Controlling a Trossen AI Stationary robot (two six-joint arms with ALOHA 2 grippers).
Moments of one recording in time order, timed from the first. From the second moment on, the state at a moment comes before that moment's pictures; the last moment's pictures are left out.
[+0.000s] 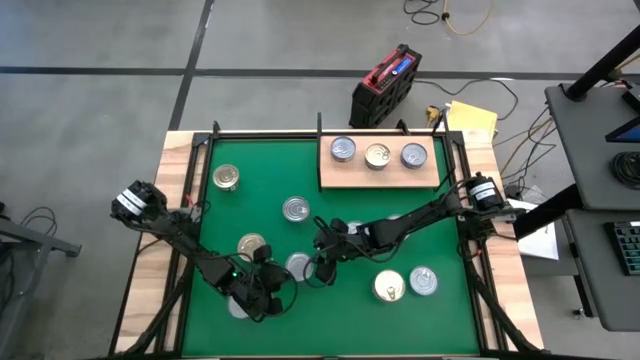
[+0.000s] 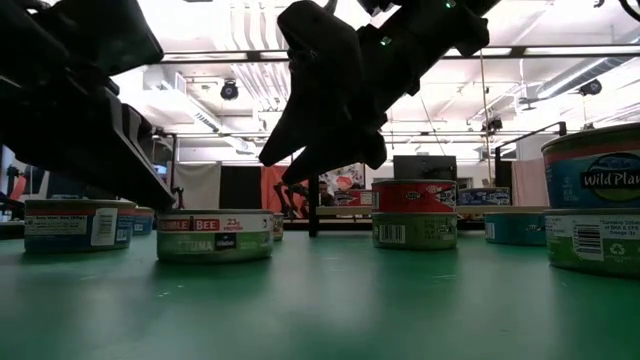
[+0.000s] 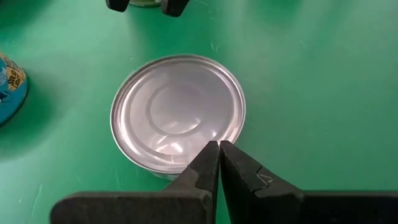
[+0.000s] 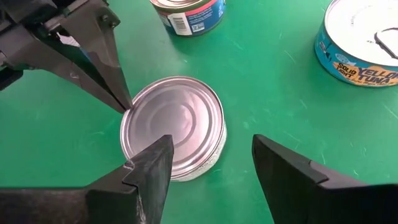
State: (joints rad) left arm -0.69 1.68 0.76 -0.05 -0.65 -0.74; right arm 0.23 1.94 1.22 -0.01 0.18 0.52
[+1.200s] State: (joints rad) left arm -0.72 1.73 0.88 -0.05 -0.63 -0.57; right arm 0.33 1.87 1.22 -0.20 0.18 0.31
